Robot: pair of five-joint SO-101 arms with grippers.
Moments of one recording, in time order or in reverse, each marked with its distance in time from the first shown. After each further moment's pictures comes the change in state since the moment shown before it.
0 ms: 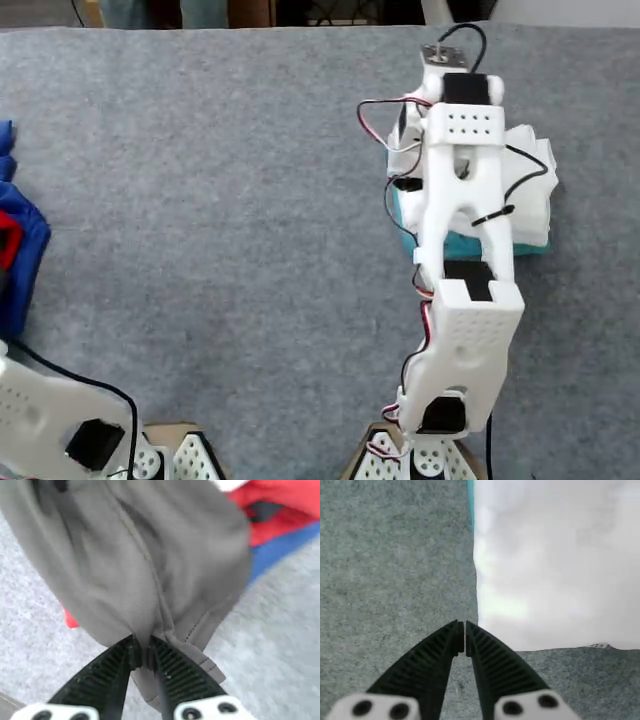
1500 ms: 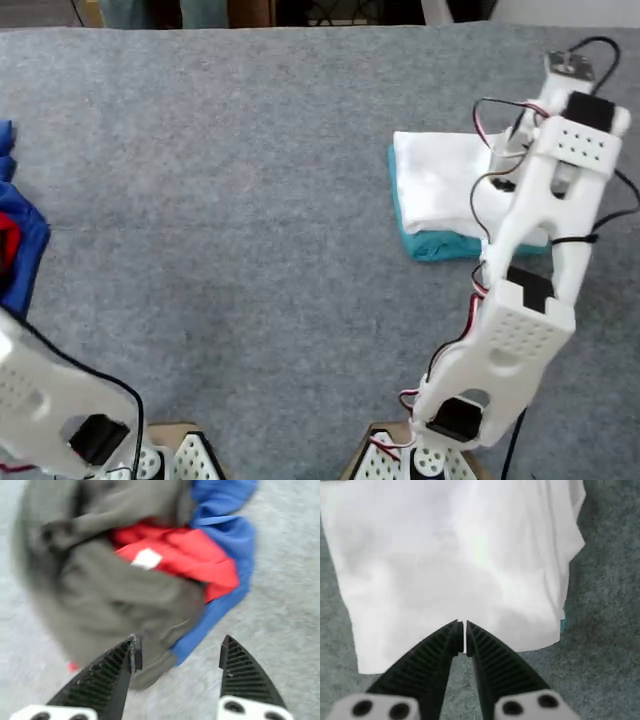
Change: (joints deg) left arm 3.7 2.2 -20.5 3.2 4.2; right arm 20.7 0.0 -1.2 -5.3 11.4
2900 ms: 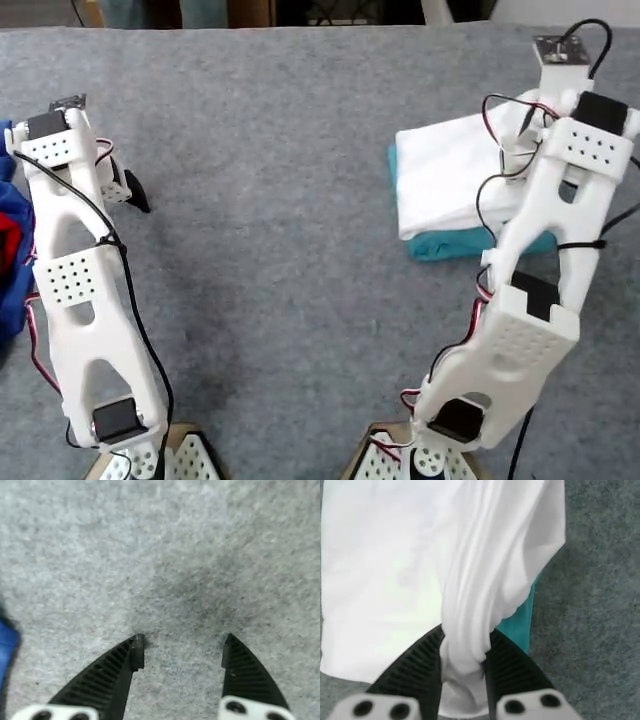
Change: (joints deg) left arm 37.4 45.8 -22.8 -0.5 14.9; right arm 3.0 -1.8 1.4 -6.6 14.8
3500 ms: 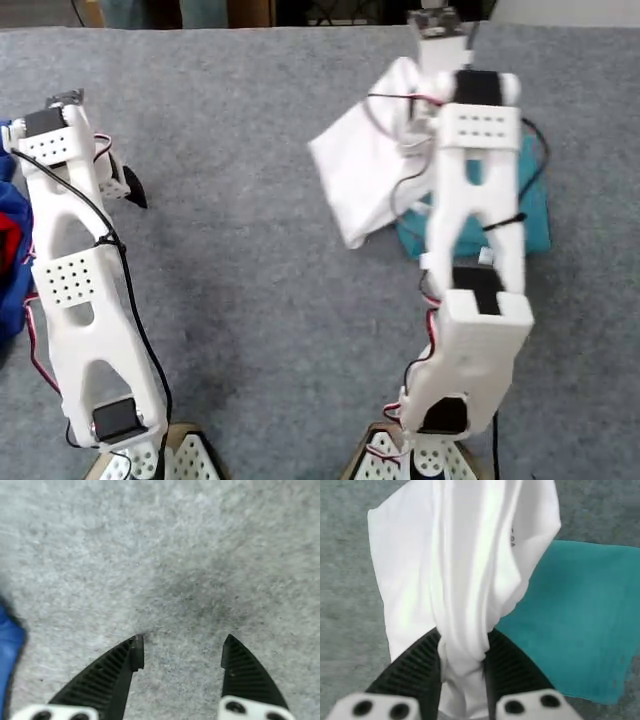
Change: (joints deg) left arm 0.0 -1.7 0.0 0.1 0.0; right arm -19.2 -2.6 0.1 0.5 -10.2
